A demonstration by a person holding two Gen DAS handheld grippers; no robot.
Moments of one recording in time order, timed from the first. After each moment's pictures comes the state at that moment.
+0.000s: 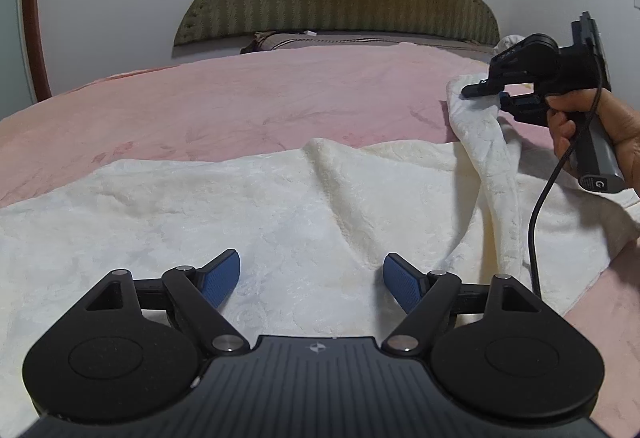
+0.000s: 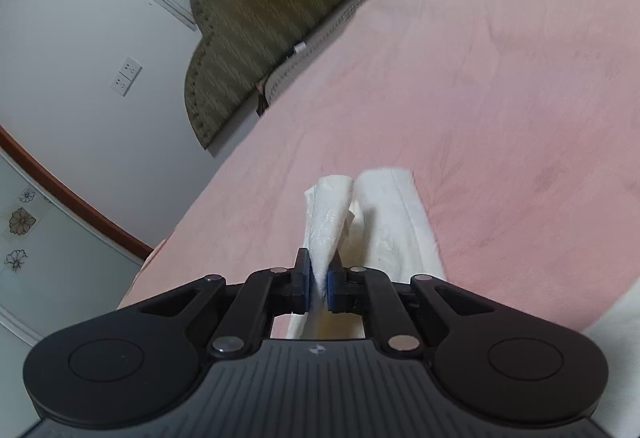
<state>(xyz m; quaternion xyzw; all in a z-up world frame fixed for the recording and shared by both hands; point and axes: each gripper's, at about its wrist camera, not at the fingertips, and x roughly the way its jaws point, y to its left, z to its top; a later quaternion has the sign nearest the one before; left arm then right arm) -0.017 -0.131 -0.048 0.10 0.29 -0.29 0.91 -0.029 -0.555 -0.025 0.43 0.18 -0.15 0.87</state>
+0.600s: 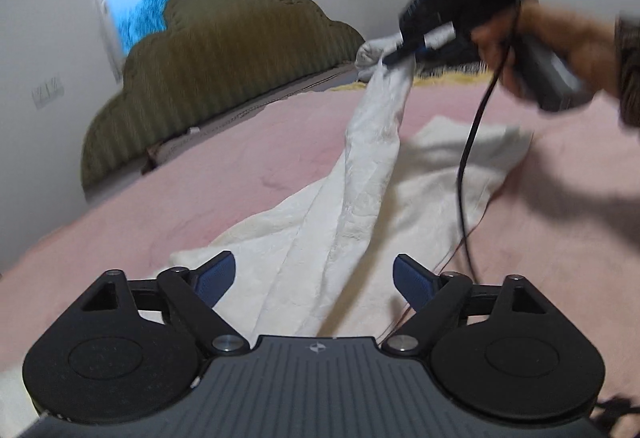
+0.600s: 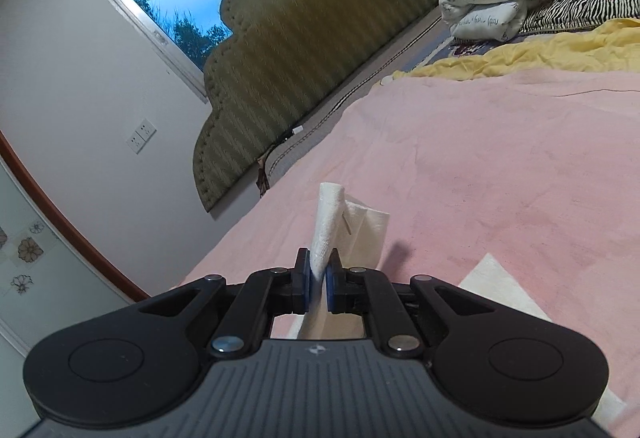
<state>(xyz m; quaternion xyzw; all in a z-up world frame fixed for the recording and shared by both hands) -0.113 -0.193 -0.045 0.27 0.12 -0.42 0.86 -0.167 -0.537 0.031 0.40 0.10 -0.19 0.89</state>
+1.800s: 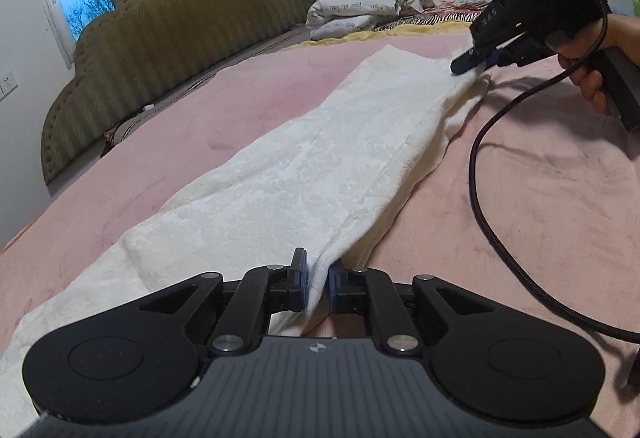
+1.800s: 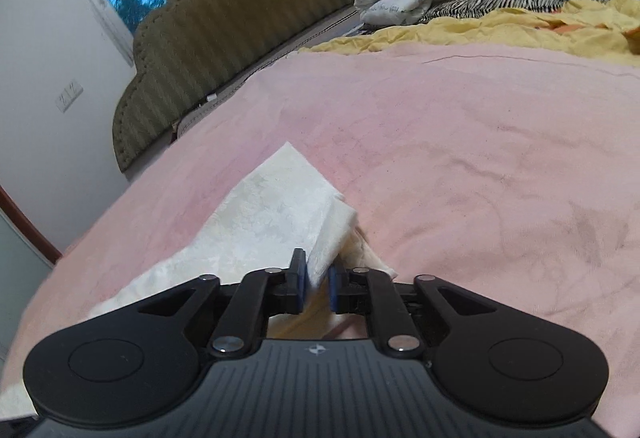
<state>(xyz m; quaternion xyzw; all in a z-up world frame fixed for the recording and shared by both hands) -0.092 -0.186 -0.076 0.30 0.17 -0.47 0.81 -0.254 -0.521 -0.036 0.35 0.20 -0.30 0.87</state>
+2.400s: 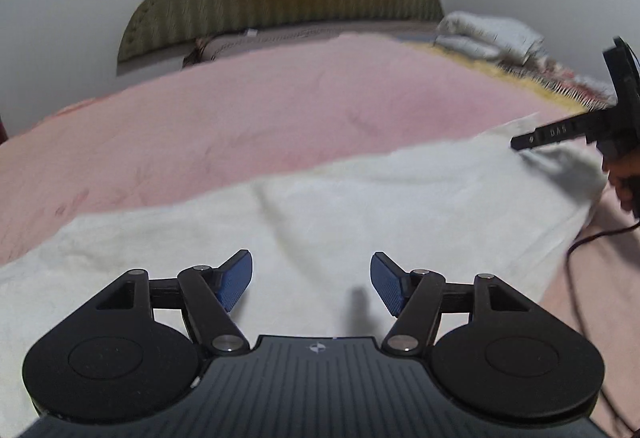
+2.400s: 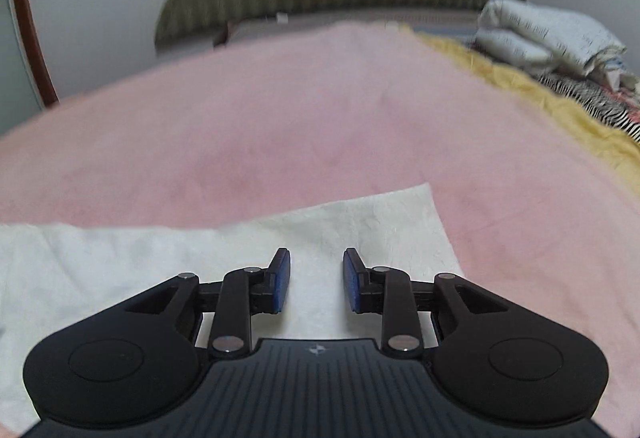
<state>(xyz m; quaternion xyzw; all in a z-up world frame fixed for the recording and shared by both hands) 0.008 -0.135 -0.045 0.16 0.31 -0.35 0.87 -0.120 -0.538 -0.030 0.14 0.34 -0.24 0.90</state>
